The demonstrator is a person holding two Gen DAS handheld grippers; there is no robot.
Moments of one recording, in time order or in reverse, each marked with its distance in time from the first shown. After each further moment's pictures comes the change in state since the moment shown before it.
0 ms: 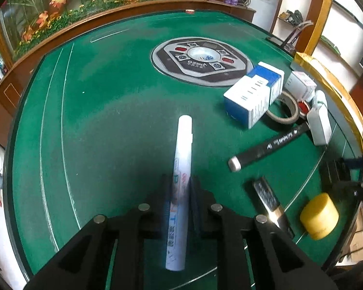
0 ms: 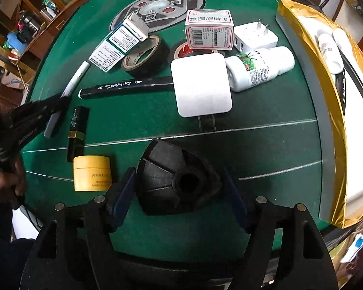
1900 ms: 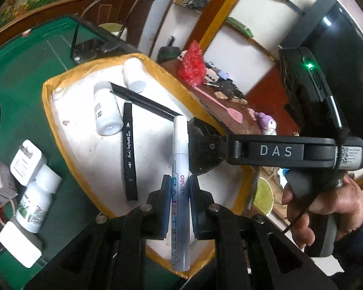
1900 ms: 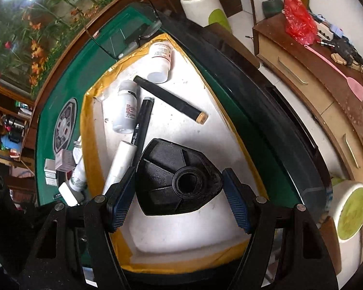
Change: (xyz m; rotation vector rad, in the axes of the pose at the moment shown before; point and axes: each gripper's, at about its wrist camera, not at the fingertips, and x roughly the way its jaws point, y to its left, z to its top) left arm 0.017 -0.343 0.101 0.145 0.079 -0.489; right arm -0.093 -0.282 0.012 0.433 -0.166 0.088
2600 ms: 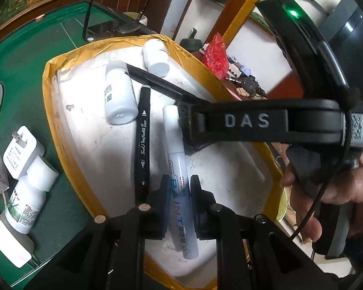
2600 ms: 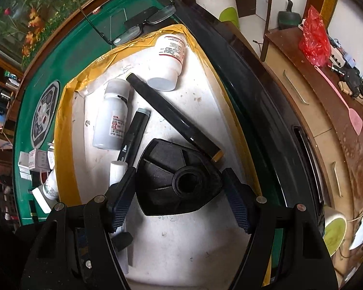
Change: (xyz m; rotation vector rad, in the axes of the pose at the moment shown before) left arm 0.028 -0.001 -0.006 -0.055 0.041 0.101; right arm 0.045 0.019 0.043 -0.157 0.067 -0.106
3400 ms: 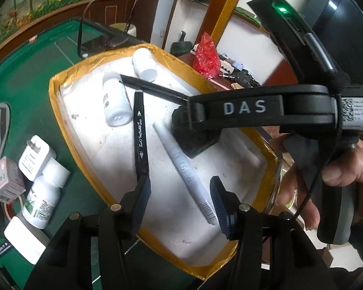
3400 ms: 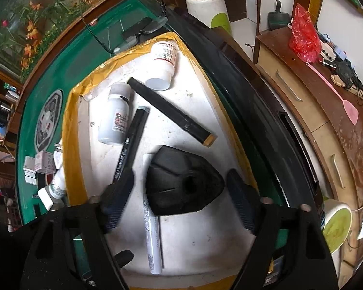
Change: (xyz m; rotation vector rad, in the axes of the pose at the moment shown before) left arm -0.025 0.000 -0.012 0.123 -0.037 0.048; right arm -0.021 0.000 -0.023 0.064 -0.064 0.001
